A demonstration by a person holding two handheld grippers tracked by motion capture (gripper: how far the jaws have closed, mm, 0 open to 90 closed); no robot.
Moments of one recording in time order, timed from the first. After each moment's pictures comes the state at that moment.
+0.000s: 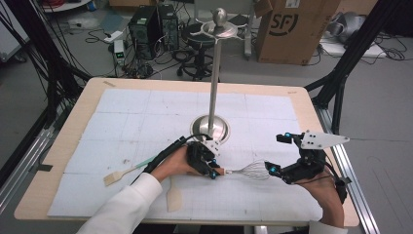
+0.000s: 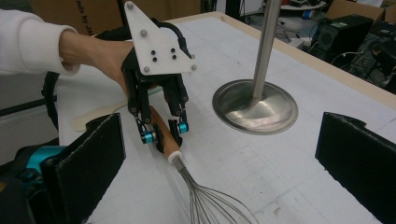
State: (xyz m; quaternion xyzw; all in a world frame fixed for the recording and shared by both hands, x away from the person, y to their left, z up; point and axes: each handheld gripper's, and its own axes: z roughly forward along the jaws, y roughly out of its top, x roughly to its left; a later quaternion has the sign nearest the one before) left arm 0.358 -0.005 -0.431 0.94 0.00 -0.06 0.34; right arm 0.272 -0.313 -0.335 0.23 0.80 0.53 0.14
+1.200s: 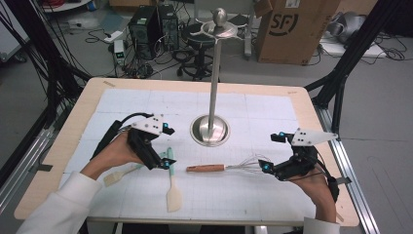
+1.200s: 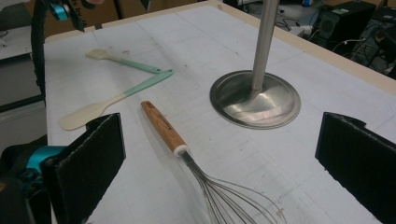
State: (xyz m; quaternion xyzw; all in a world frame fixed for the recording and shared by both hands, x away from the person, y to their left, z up) left arm 0.335 0.147 -0.336 0.89 0.07 0.05 0.45; right arm 0.283 -0.301 -0.344 0.24 0.81 0.52 0.13
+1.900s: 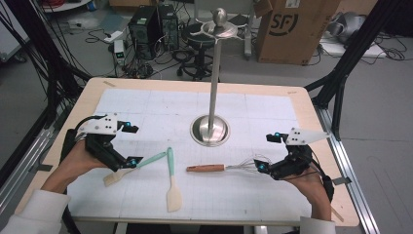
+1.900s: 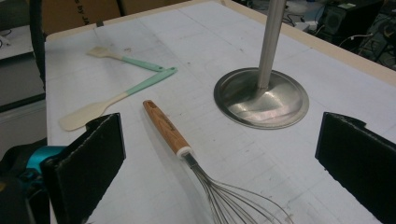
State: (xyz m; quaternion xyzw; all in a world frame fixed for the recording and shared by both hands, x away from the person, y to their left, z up) left arm 0.312 0.231 -0.336 0.85 0.14 0.09 0.50; right arm 0.288 -0.292 -0.349 0.24 0.82 0.51 0.12
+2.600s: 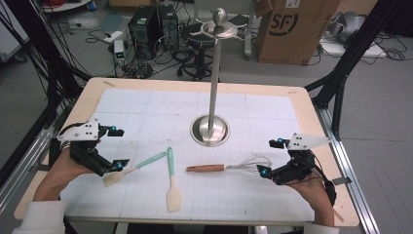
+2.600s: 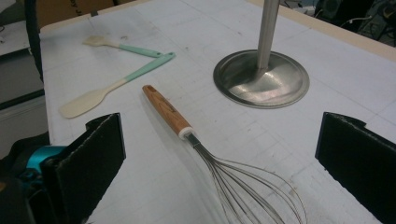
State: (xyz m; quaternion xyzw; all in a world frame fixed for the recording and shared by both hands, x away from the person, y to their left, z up) left arm 0.305 0.267 -0.356 0.83 0.17 0.11 0.52; right arm 0.280 -0.298 -0.359 0.26 0.82 0.50 0.11
